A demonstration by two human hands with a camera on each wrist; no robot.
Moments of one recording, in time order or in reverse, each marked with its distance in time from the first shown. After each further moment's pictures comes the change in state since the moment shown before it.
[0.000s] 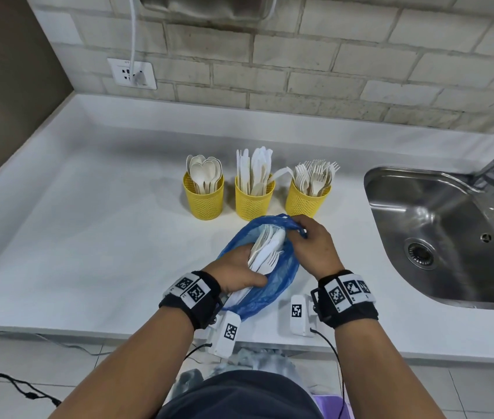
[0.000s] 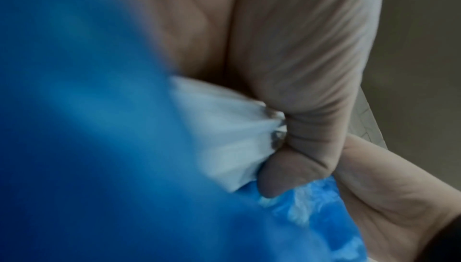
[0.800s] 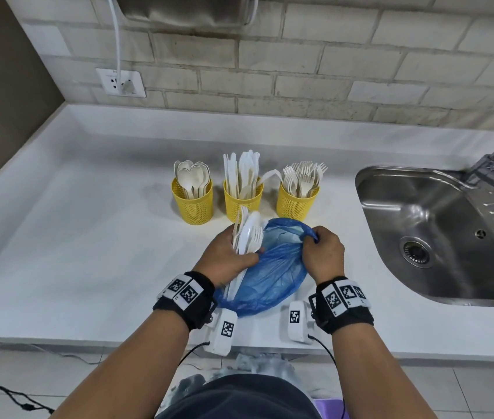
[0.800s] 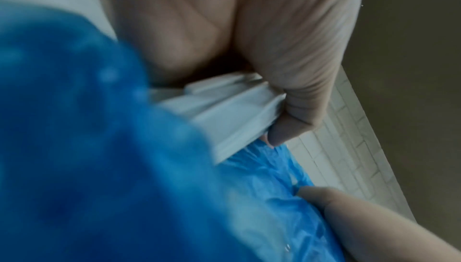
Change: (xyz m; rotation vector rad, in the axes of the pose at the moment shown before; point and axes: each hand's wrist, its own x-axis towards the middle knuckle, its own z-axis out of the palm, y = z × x) left_hand 0.006 0.014 0.003 -0.145 0.334 0.156; right_hand -0.002 0.027 -0.019 -0.079 0.261 0.163
